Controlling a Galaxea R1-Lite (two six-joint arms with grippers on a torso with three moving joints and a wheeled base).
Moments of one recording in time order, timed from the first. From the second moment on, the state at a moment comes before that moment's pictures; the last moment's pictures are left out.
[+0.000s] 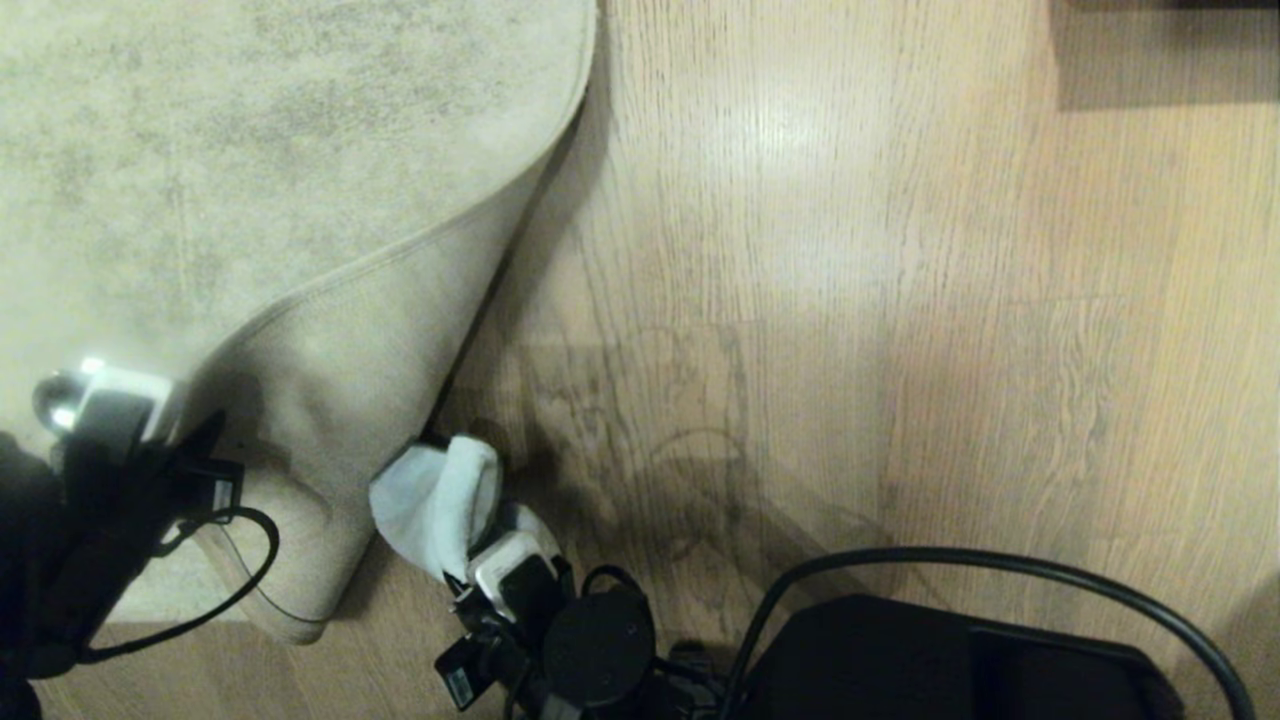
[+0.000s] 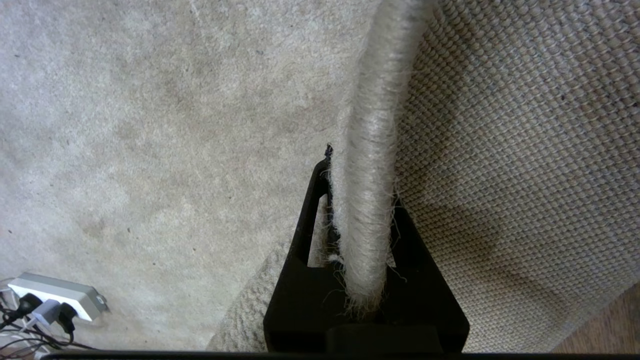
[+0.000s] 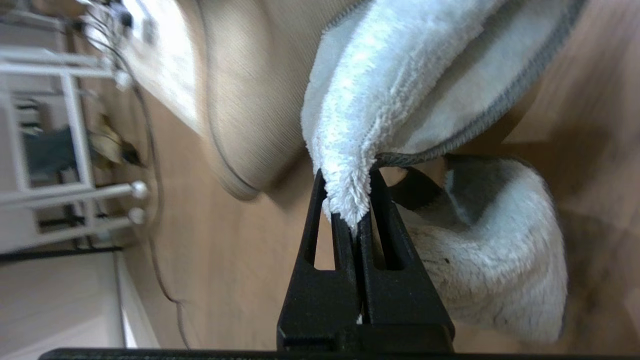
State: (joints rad) left arm 0.18 1.68 -0.16 -1.47 0.06 0.41; right arm 1.15 2.53 -1.20 -1.38 -0.23 -0.02
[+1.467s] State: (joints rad) left arm 0.18 1.68 -0.14 -1.47 0.06 0.41; right arm 0.82 2.20 -0.85 -1.38 -0.23 -0.14
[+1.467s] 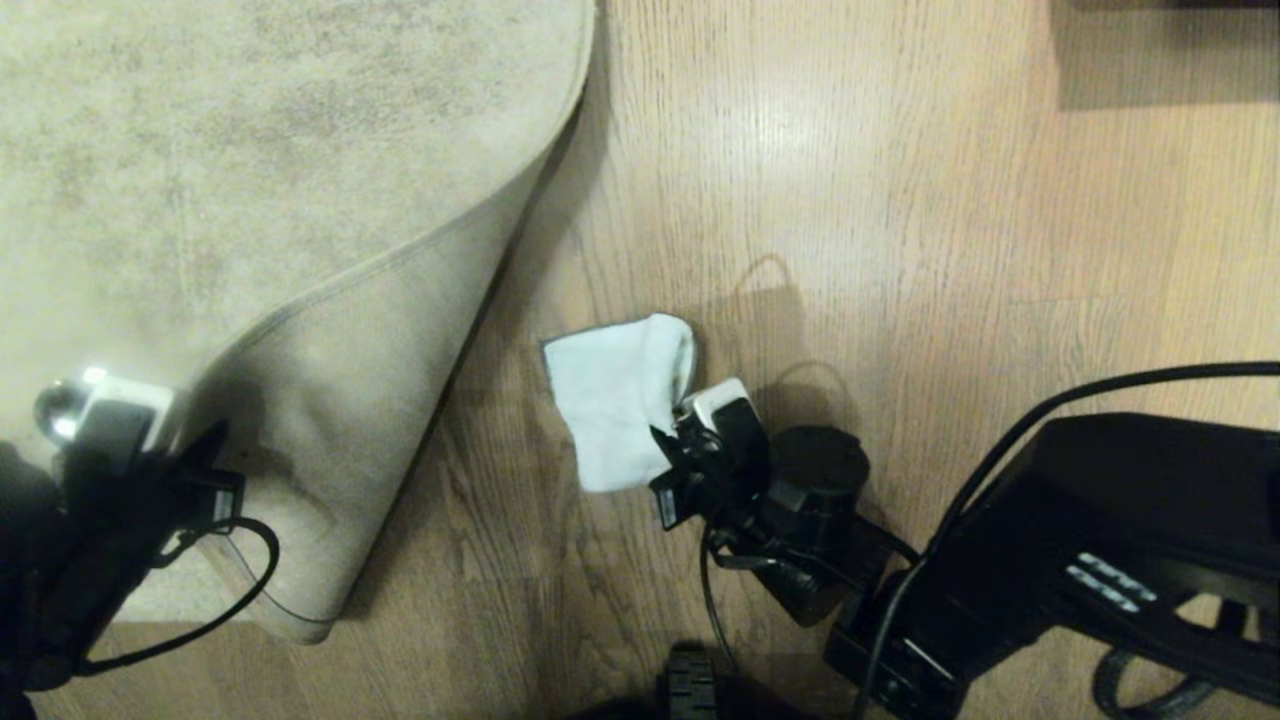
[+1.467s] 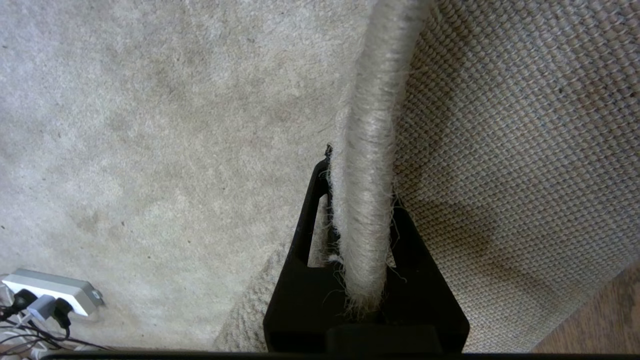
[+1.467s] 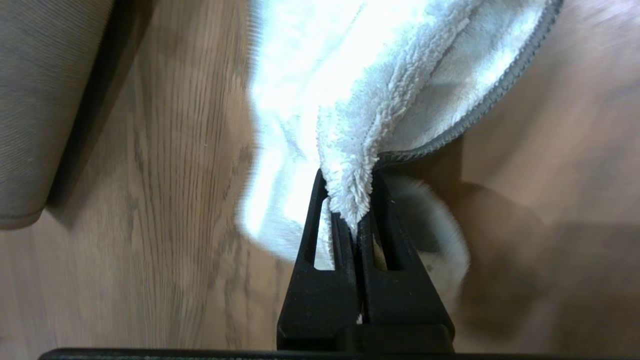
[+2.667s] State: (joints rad) left arm 0.18 1.68 -0.14 -1.47 0.06 0.41; right arm 1.21 2.30 -1.14 -1.11 -0.23 -0.15
